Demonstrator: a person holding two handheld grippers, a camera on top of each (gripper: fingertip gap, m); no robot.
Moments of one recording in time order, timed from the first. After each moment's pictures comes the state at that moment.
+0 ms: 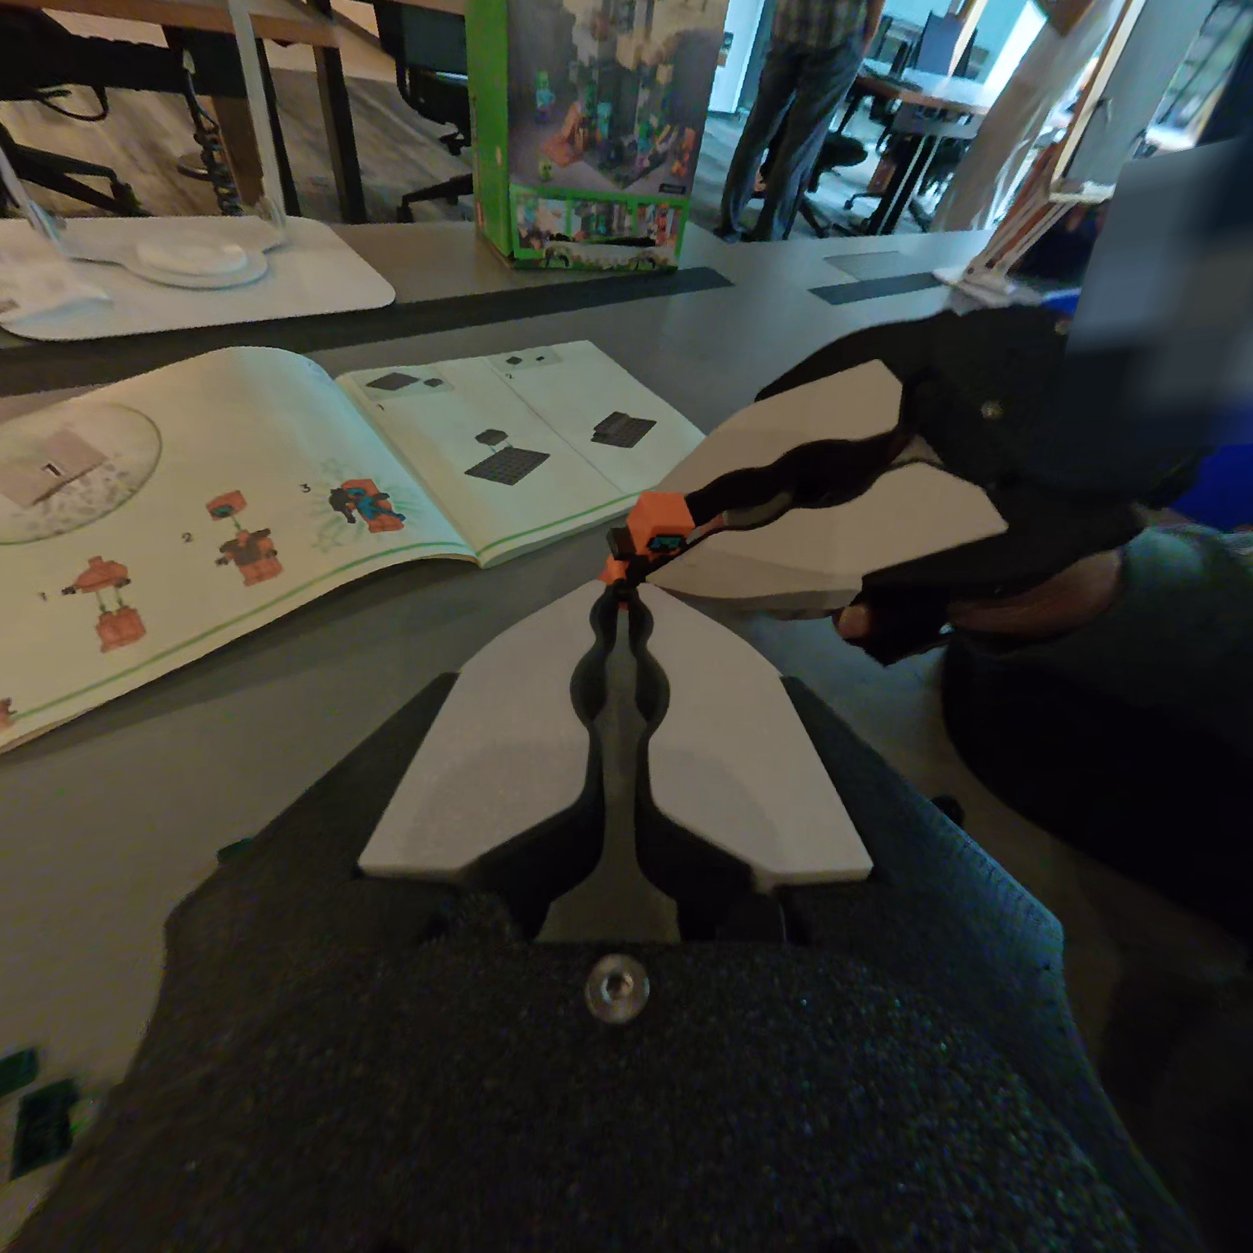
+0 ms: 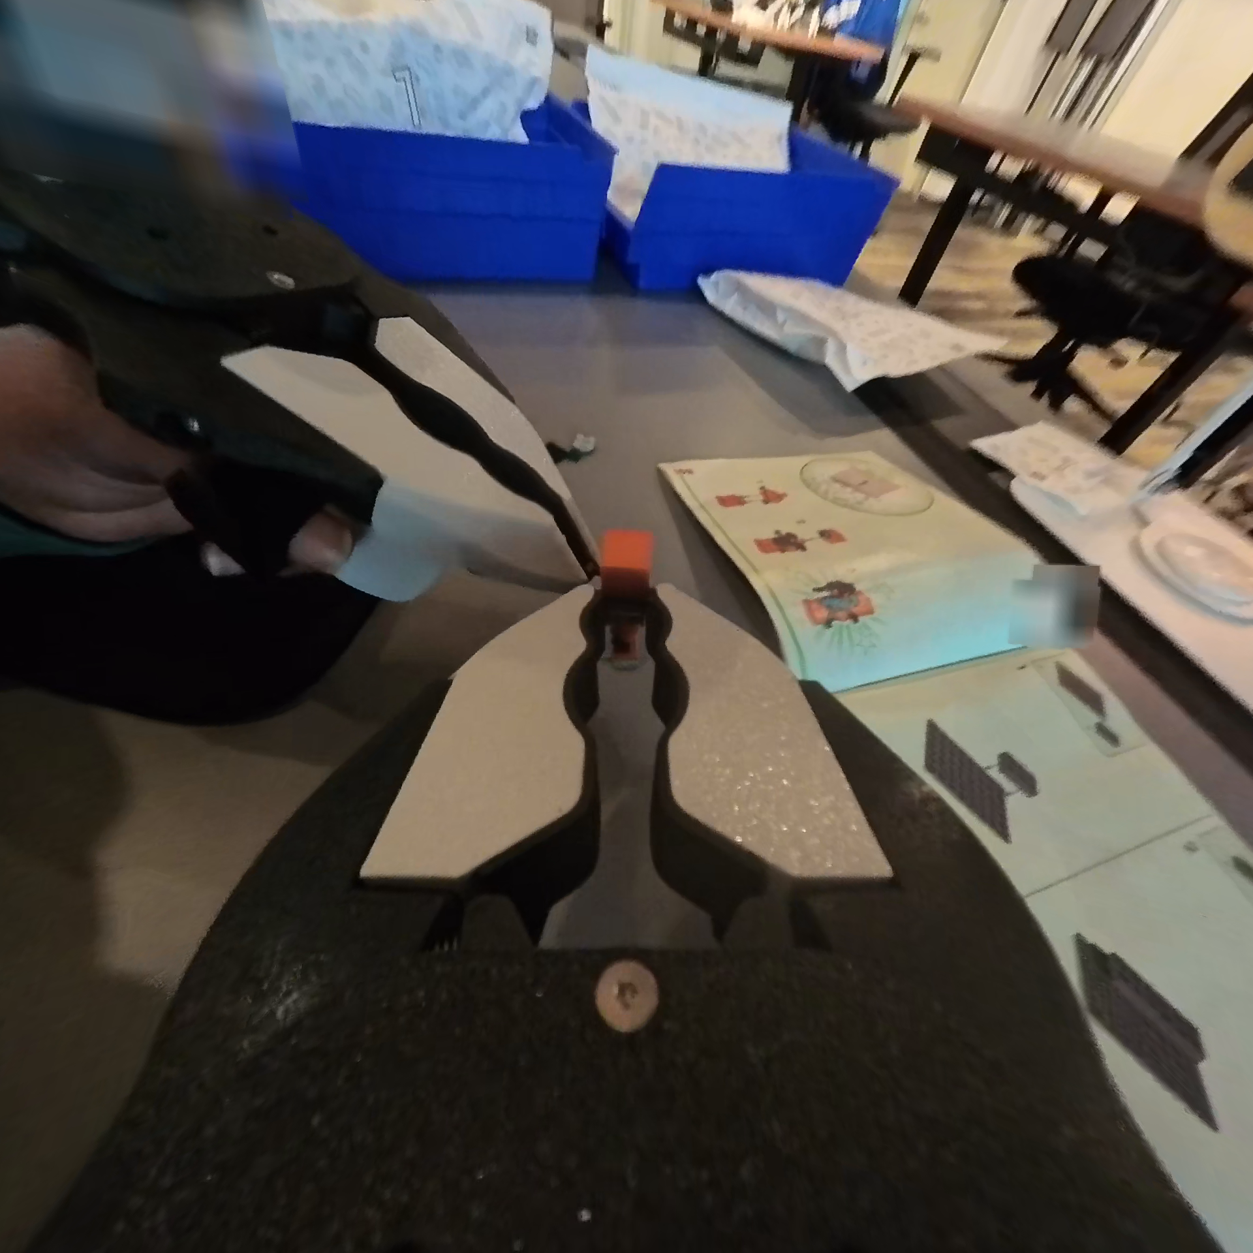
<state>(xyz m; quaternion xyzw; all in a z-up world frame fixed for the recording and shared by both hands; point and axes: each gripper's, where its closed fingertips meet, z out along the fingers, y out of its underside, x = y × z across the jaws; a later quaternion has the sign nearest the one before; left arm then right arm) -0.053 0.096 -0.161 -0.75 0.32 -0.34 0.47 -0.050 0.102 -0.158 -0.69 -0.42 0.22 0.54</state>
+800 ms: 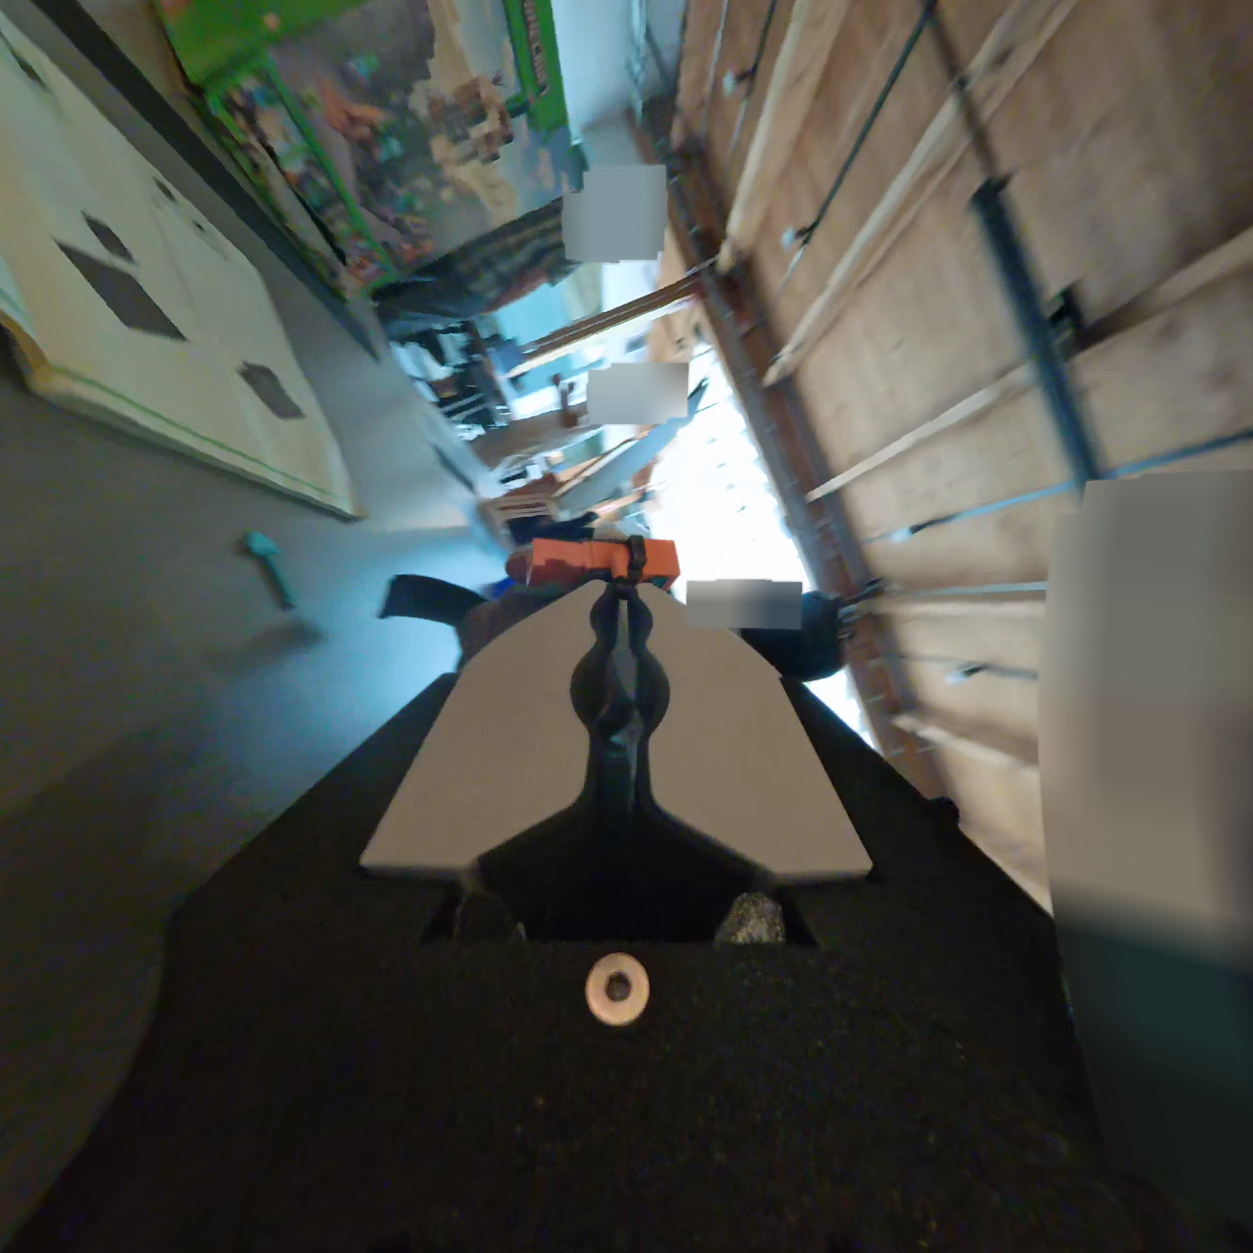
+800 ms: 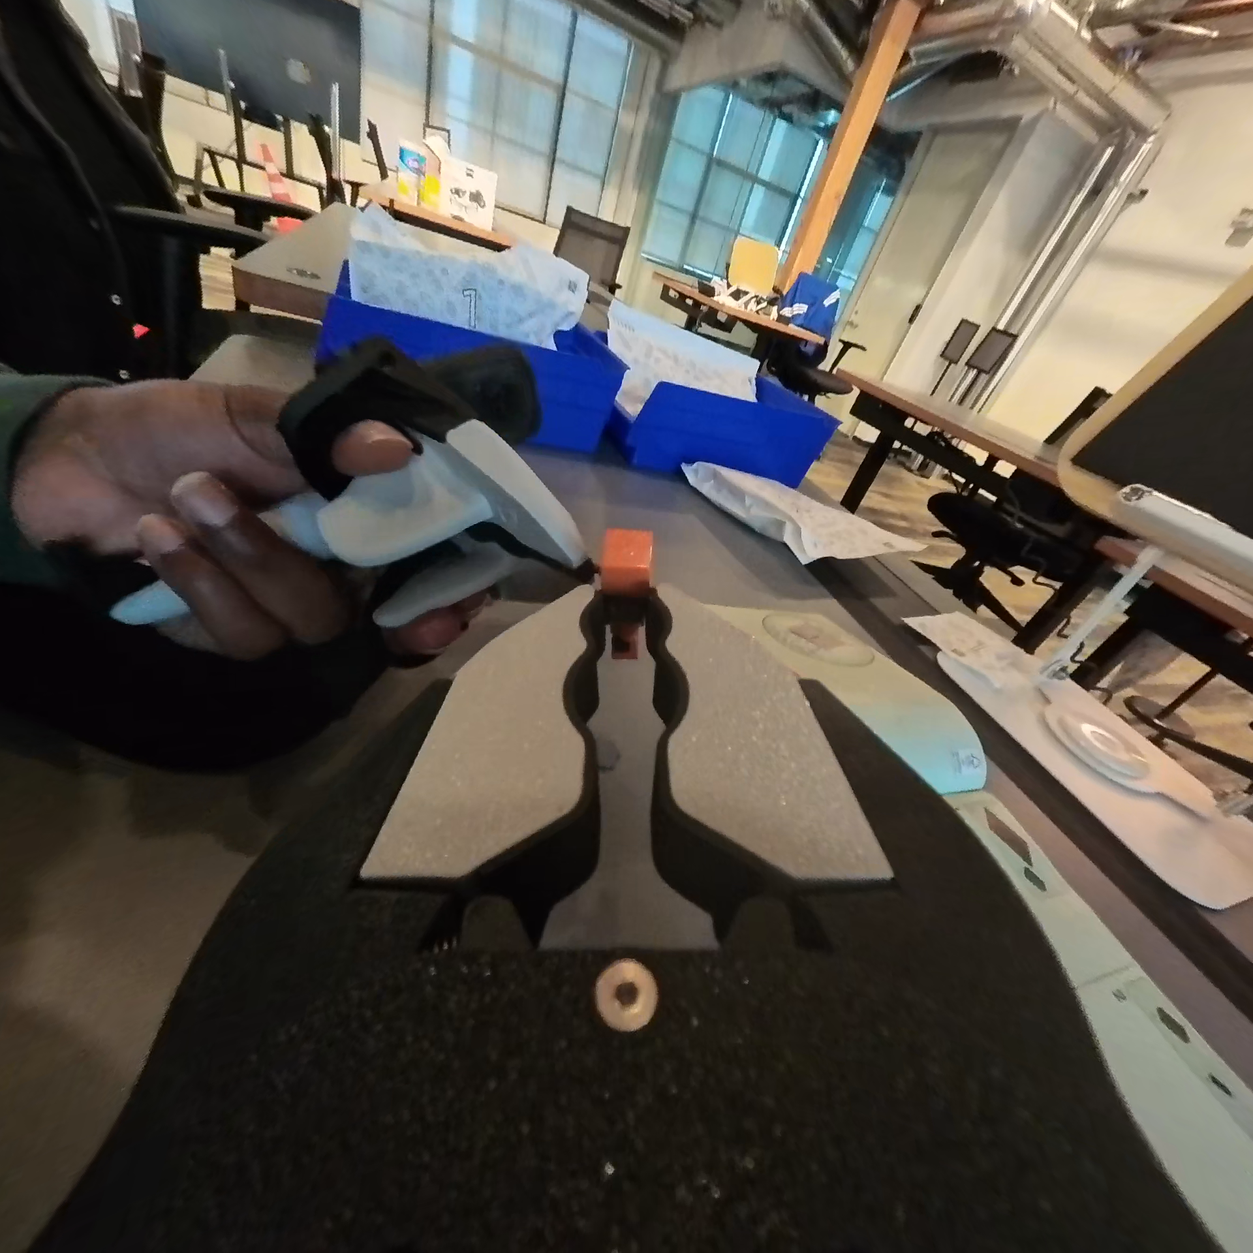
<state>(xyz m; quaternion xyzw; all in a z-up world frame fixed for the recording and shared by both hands) -0.053 0.080 -0.120 -0.62 0.01 -0.75 0.22 -0.051 0.087 -0.123 -0.58 -0.43 0.24 0.65</state>
